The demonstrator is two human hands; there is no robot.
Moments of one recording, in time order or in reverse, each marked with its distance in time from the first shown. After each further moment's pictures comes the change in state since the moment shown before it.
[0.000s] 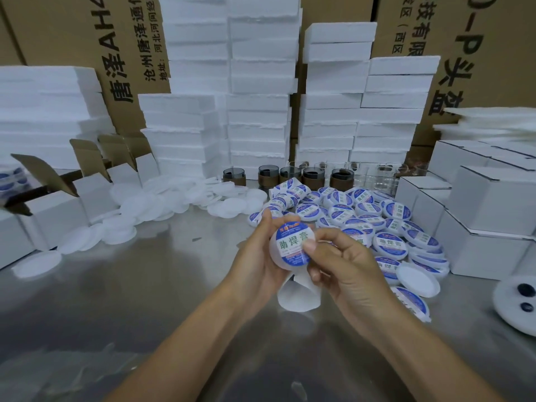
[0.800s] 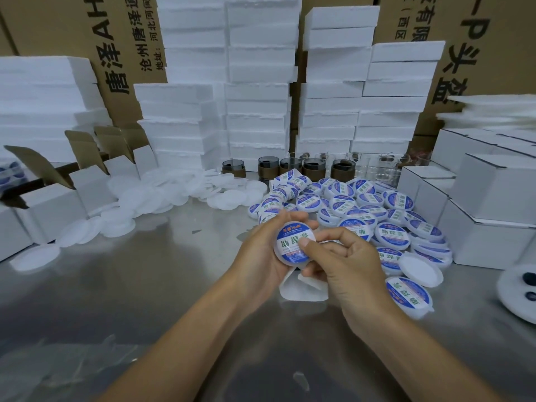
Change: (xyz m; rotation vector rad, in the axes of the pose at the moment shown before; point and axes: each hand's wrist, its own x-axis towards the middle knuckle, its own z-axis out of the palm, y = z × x) left_hand 0.003 -0.006 -0.003 0.103 0.040 0.002; right_hand 0.000 0.010 0.006 -0.131 0.265 0.002
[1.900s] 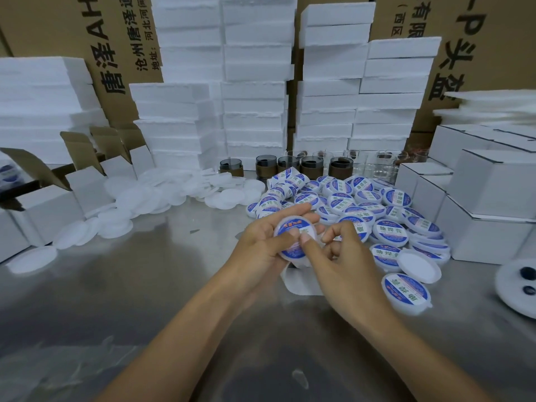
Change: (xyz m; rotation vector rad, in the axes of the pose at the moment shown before) left_hand -0.005 0.004 -0.002 0.210 -0.123 0.136; right_hand 0.002 0.009 -0.007 -0.585 0.069 -0.262
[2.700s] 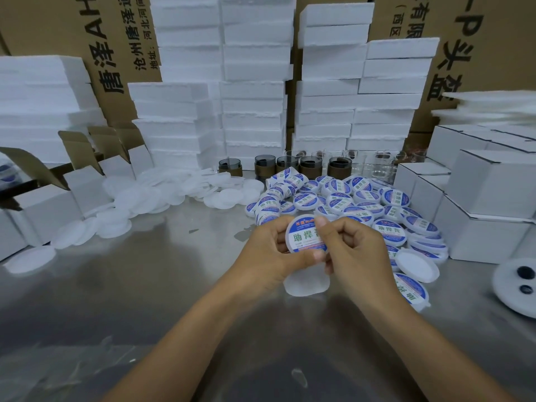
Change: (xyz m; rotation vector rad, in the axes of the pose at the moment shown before) left_hand -0.002 -0.008 -0.004 0.461 -0.001 0.046; right_hand 0.010 -0.003 -0.010 0.287 0.001 0.023
